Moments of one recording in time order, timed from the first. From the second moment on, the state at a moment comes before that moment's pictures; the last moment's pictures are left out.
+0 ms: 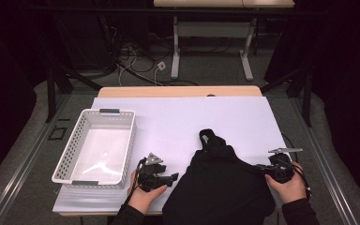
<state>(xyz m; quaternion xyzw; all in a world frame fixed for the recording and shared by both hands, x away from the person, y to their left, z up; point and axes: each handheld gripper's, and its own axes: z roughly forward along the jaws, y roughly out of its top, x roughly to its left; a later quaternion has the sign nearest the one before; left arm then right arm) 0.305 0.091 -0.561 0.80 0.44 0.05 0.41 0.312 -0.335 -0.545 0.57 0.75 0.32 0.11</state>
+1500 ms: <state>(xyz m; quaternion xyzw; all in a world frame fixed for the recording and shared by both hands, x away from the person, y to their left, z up) 0.301 0.089 -0.522 0.80 0.40 0.01 0.45 0.303 -0.360 -0.535 0.60 0.72 0.32 0.14</state>
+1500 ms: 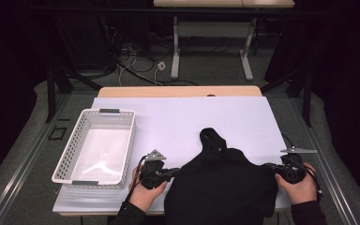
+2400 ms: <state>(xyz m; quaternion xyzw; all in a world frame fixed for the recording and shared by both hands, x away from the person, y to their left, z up) 0.277 0.072 -0.497 0.80 0.35 0.00 0.48 0.300 -0.379 -0.528 0.62 0.70 0.33 0.16</state>
